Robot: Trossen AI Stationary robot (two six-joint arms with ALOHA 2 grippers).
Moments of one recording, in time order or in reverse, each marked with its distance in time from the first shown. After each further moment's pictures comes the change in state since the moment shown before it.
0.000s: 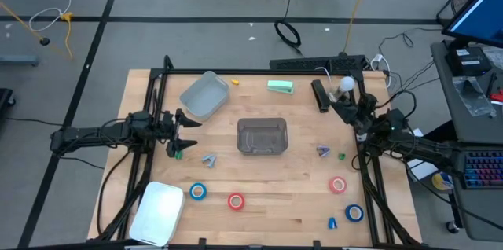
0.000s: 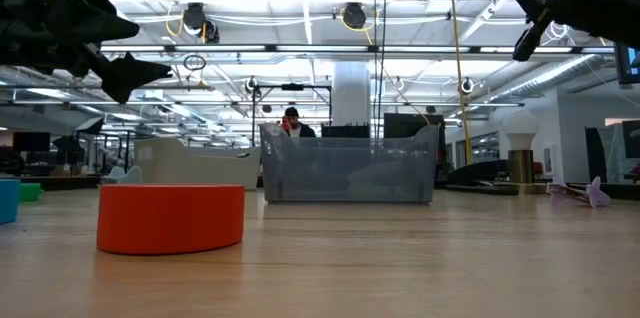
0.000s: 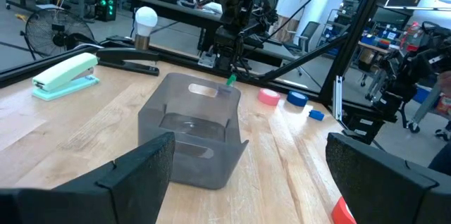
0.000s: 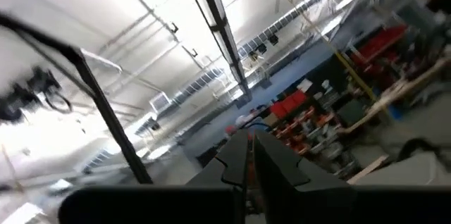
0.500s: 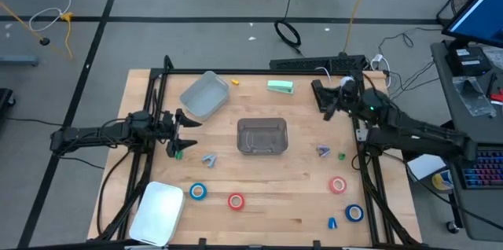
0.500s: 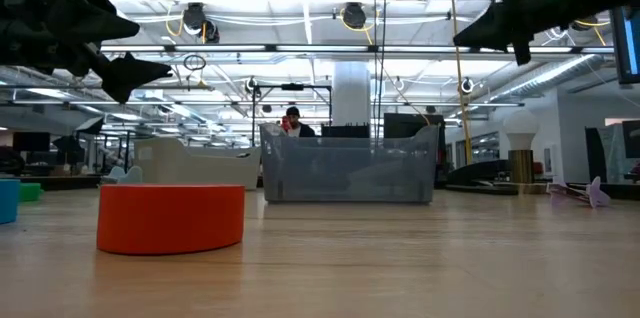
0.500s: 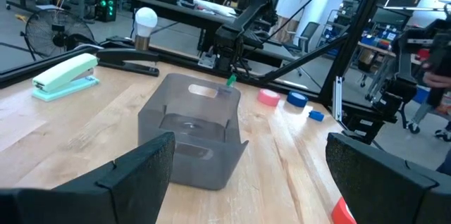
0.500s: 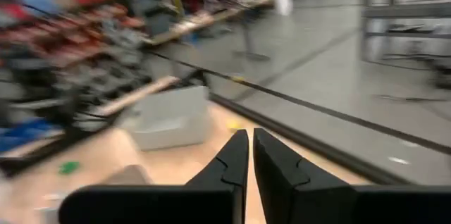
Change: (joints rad) left arm 0.000 0.001 0.000 0.005 0.000 0.000; right arm 0.000 0.384 0.420 -0.722 0.409 -0.529
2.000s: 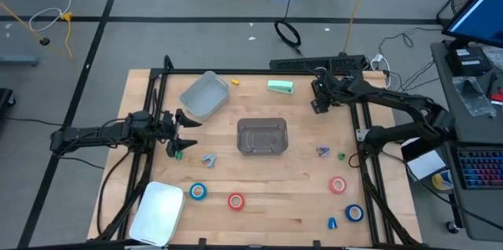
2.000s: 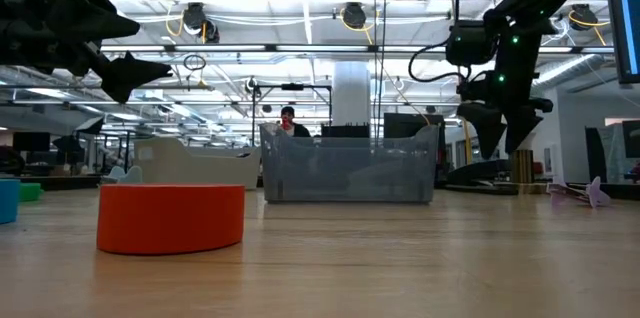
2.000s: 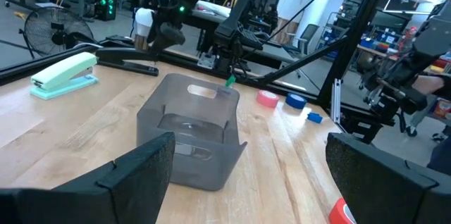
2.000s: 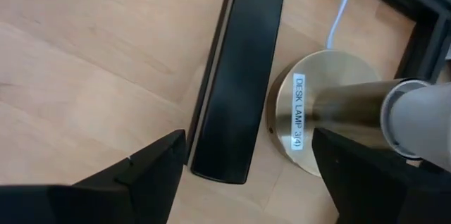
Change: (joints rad) left arm 0.000 0.001 0.000 0.002 0.000 -0.016; right arm -0.298 0.706 0.296 -0.680 0.065 0.095
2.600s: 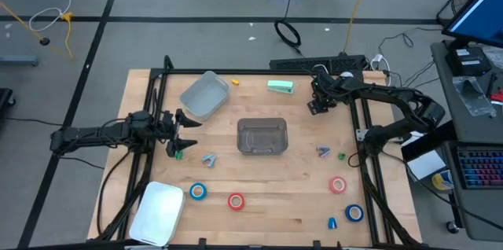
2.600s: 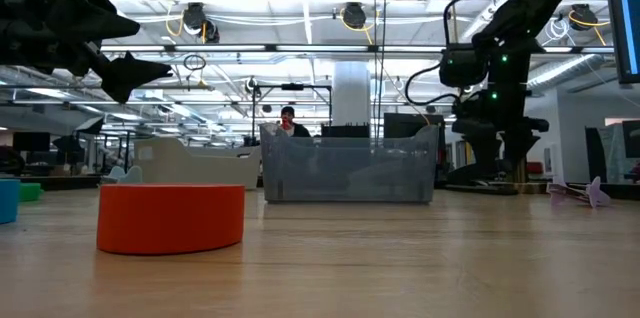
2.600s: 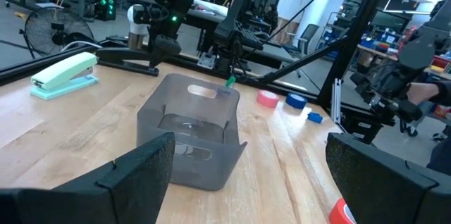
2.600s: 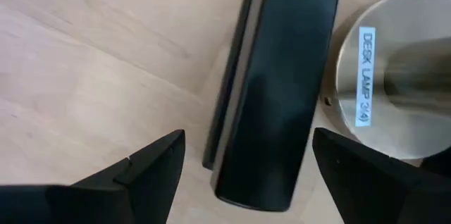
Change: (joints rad) left arm 0.000 0.000 0.000 0.000 -0.001 0.001; right arm -0.043 0.130 0.000 0.058 -0.114 0.000
